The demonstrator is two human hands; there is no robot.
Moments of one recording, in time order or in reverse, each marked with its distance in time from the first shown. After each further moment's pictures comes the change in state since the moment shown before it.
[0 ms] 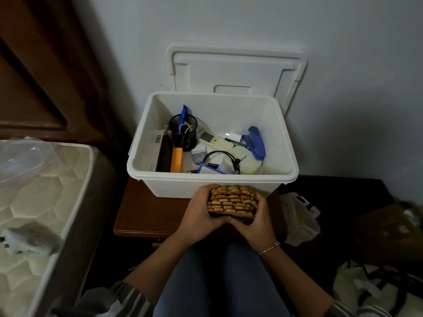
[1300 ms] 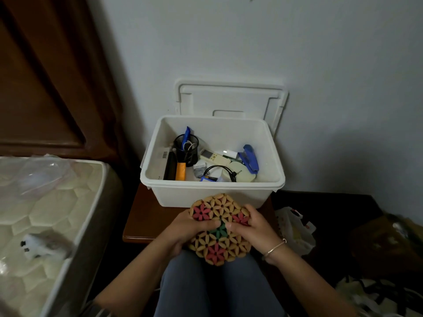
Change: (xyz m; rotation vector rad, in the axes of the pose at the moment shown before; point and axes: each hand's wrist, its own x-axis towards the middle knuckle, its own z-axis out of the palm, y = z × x) left_hand -0.040 0.052 -0.057 -0.528 -0.232 -0.607; right_hand -0.022 -0.082 -0.037 0.308 -0.371 0.297
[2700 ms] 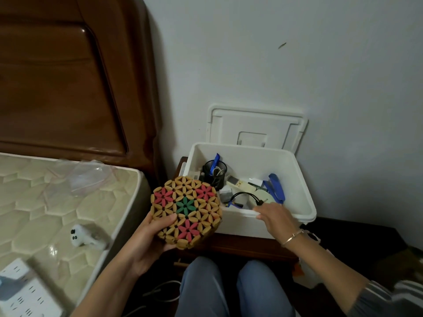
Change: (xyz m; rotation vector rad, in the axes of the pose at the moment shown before) left_hand -0.118 -0.013 -0.088 -0.556 0.035 0.296; right_hand 0.024 -0.040 -0.007 -1.332 0.021 -0.516
